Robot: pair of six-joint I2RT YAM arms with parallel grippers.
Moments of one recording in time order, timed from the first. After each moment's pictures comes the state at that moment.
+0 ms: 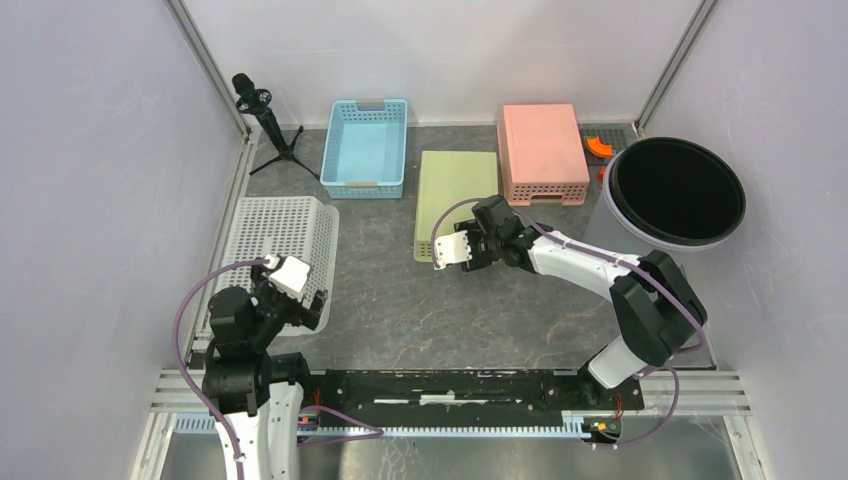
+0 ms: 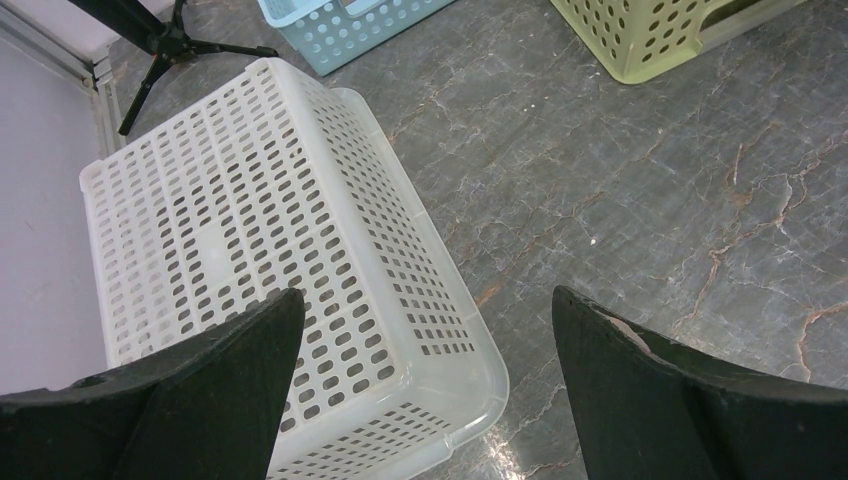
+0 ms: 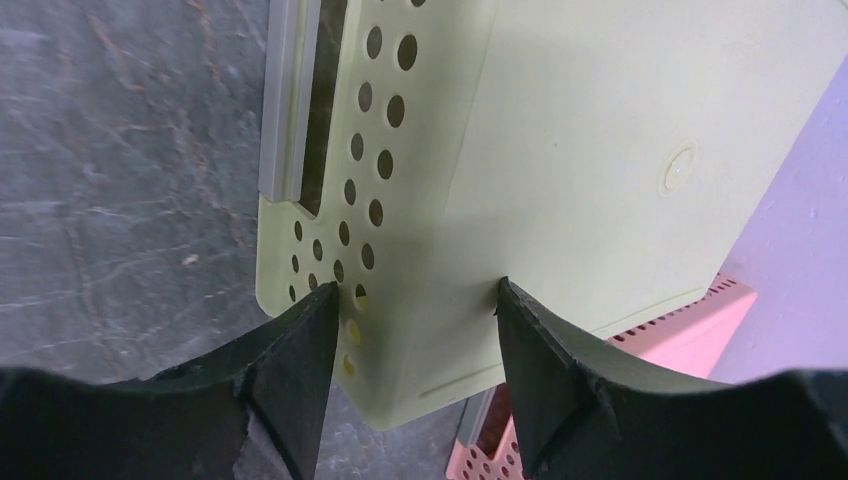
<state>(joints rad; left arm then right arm) 0.15 0.19 0.63 -0.83 0.46 0.47 0.67 1.56 0.92 -0.25 -0.03 -1.20</state>
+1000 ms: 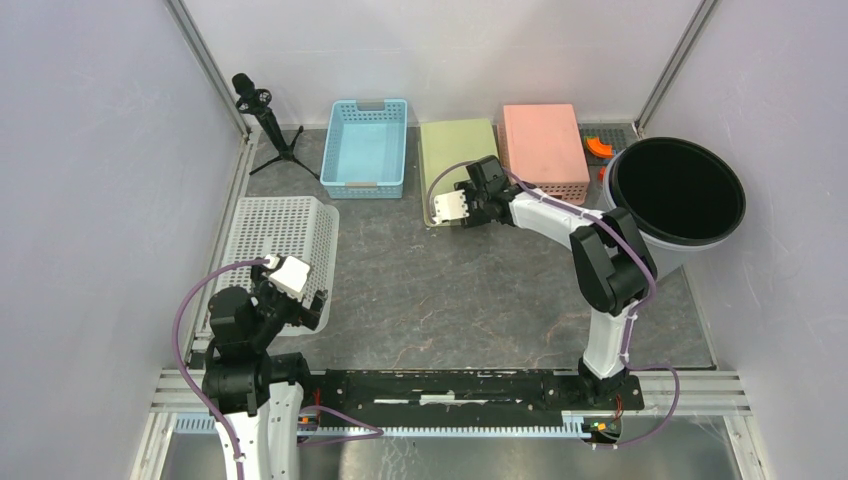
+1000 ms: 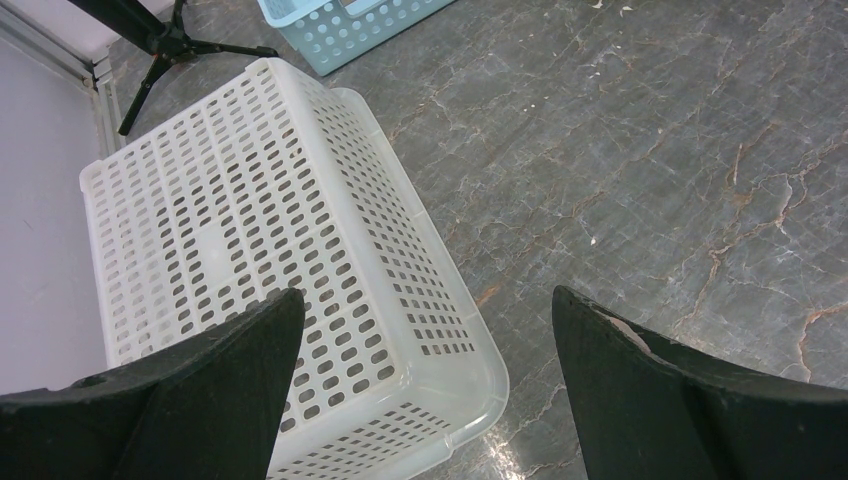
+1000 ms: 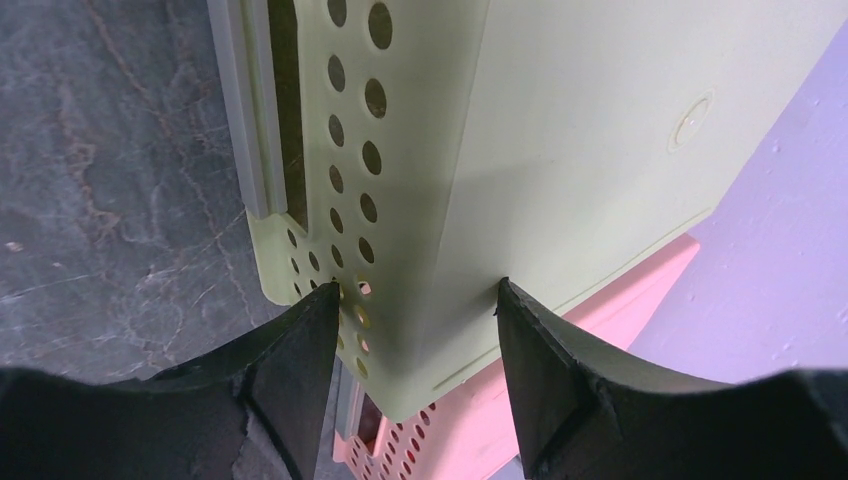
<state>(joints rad) 0.15 0.19 0.63 -0.83 0.46 0.47 0.52 1.91 1.31 -0.30 0.10 -1.35</state>
